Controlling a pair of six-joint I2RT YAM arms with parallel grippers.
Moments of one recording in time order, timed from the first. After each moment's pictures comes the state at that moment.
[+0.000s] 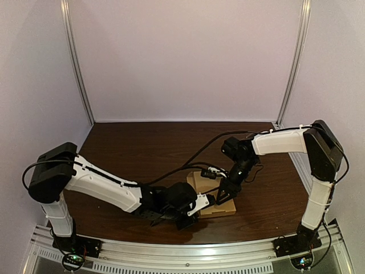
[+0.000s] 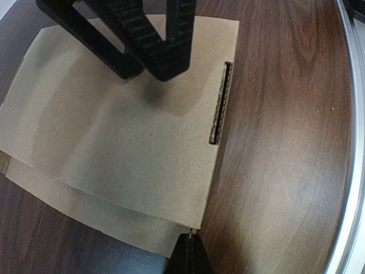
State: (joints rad) left arm -1.30 1.86 1.00 0.01 -0.11 -0.12; right arm 0.64 1.88 1.21 -0.90 -0.81 -0.53
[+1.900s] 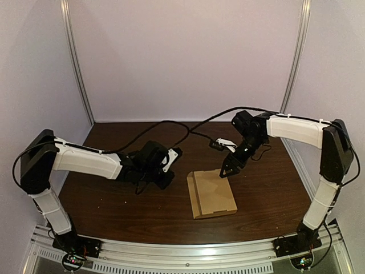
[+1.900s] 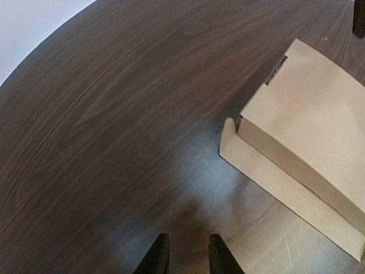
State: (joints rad) left arm -0.95 1.73 1.00 -0.10 -0.20 -0.20; right arm 0.53 1.77 1.39 -0.95 -0.62 -0.41
